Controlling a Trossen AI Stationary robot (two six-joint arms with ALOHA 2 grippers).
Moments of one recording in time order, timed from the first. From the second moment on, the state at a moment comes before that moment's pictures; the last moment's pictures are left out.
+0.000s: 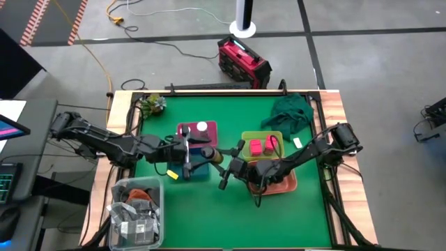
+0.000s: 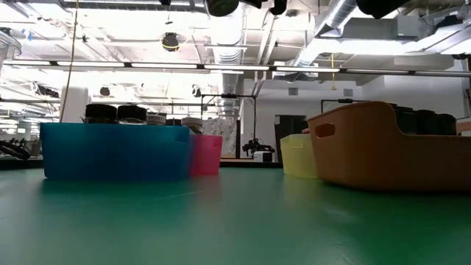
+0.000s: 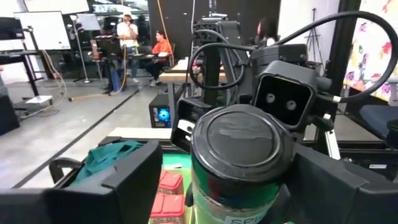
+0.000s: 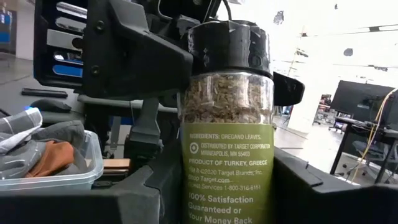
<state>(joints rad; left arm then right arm) -0.26 1.15 0.81 0.43 -0.39 0.04 0.35 1.84 1.05 1.06 0.73 -0.37</state>
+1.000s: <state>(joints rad) -0.26 1.09 0.87 -0.14 -0.50 -0.14 0.46 1.53 1.05 0.29 0.86 -0.01</state>
